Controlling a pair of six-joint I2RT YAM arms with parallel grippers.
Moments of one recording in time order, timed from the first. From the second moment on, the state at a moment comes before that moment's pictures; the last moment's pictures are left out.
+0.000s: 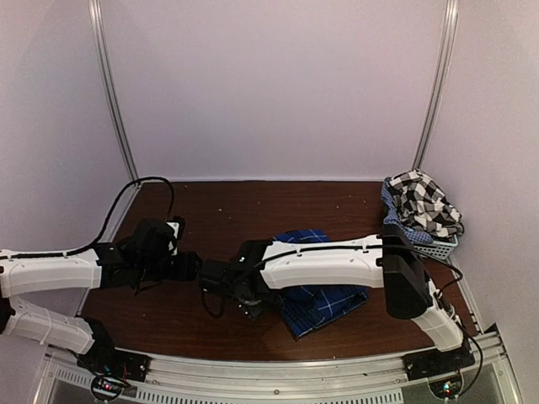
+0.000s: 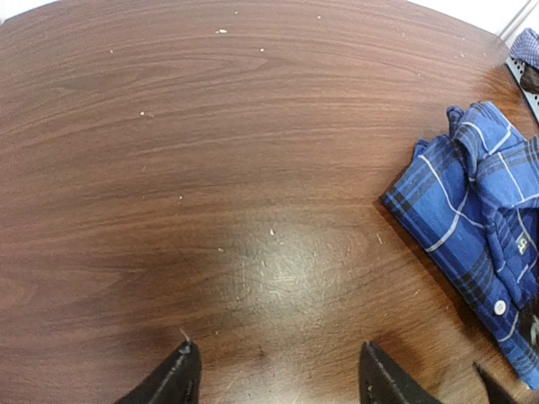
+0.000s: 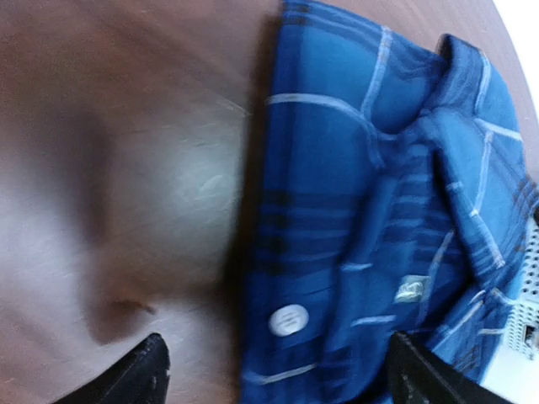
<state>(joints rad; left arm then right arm) -0.75 1.14 0.57 -0.19 -0.24 -0.51 1.28 2.36 2.05 -1.25 0.58 0.57</state>
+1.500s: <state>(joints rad) -0.75 1.24 0.48 0.19 0.08 -0.65 0.98 1.99 1.38 -0.50 0.01 0.31</state>
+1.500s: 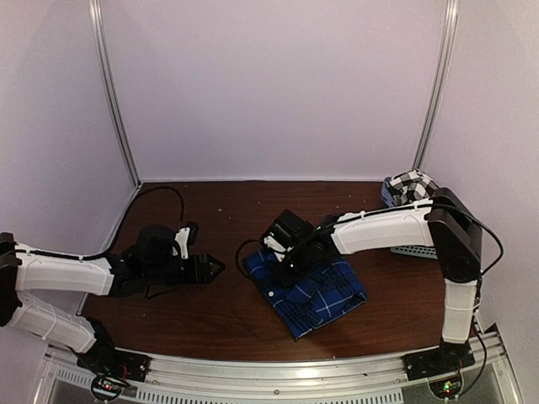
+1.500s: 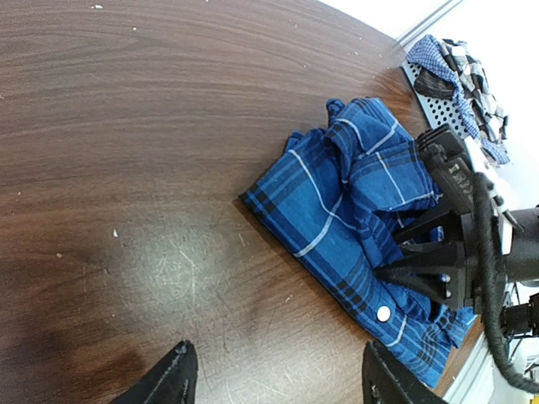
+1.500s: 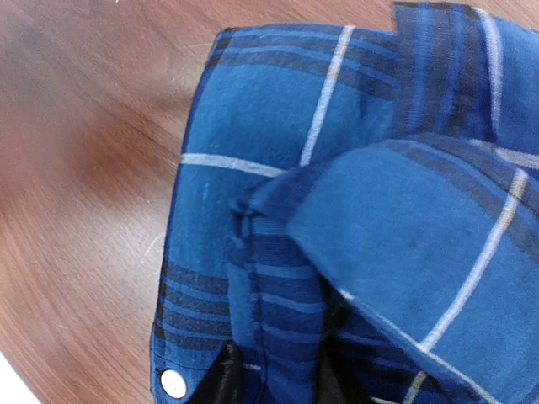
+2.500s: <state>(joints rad) -0.75 1.22 0.45 0.19 0.06 -0.65 1.04 1.89 1.27 -0.44 -0.17 0.33</state>
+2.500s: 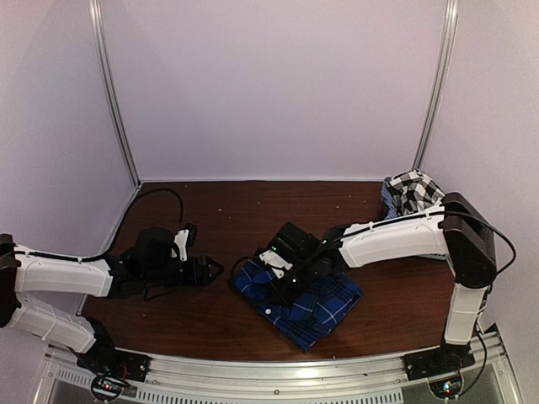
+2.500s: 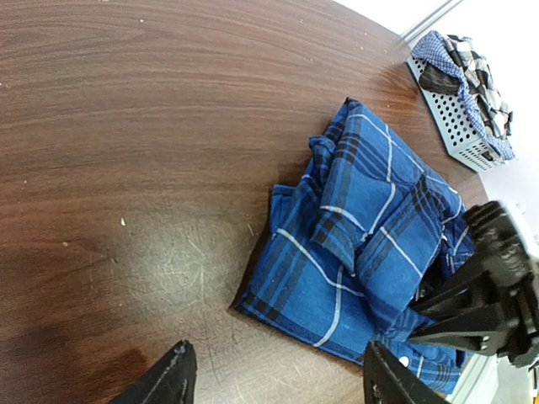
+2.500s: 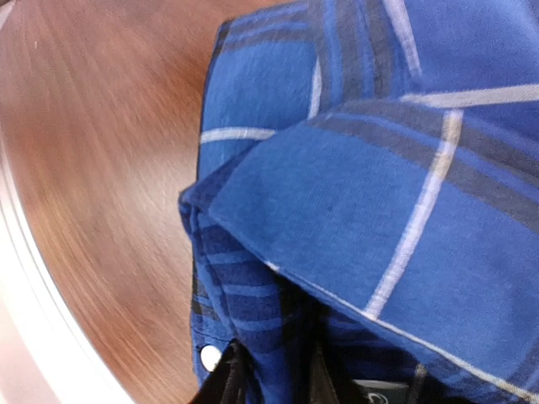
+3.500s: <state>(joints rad) -0.91 1.63 0.56 0.40 0.16 -0.74 0.69 1.50 0.81 -0.37 -0.08 0.37</state>
